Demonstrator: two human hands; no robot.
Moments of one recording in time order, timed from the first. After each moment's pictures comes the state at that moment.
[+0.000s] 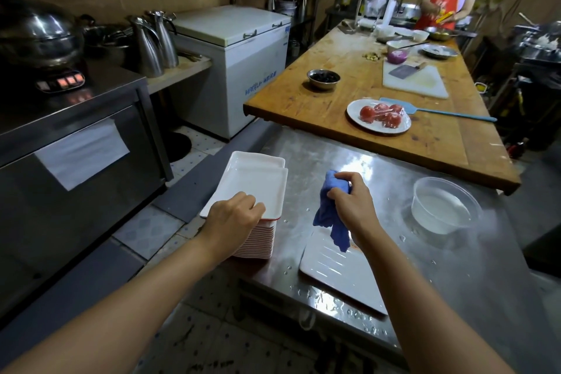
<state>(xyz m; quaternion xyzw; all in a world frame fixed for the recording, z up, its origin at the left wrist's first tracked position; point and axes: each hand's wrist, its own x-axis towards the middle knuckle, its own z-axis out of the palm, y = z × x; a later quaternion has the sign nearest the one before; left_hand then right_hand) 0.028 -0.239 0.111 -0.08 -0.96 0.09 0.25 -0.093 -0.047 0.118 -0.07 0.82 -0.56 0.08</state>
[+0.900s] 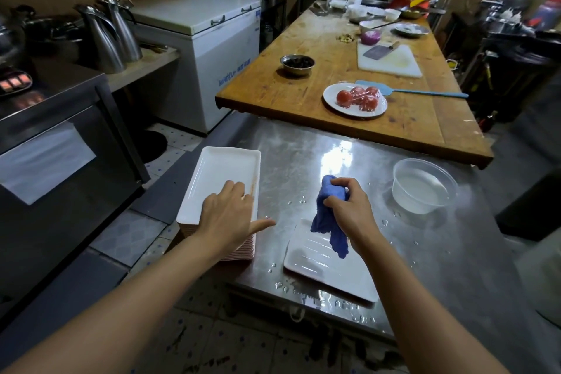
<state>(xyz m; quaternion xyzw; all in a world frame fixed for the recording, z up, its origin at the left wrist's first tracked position) -0.017 -0.221 0.091 0.04 -0.99 0.08 0.07 -0.101 -0.012 0.094 -0.03 0.82 -0.57 0.09</state>
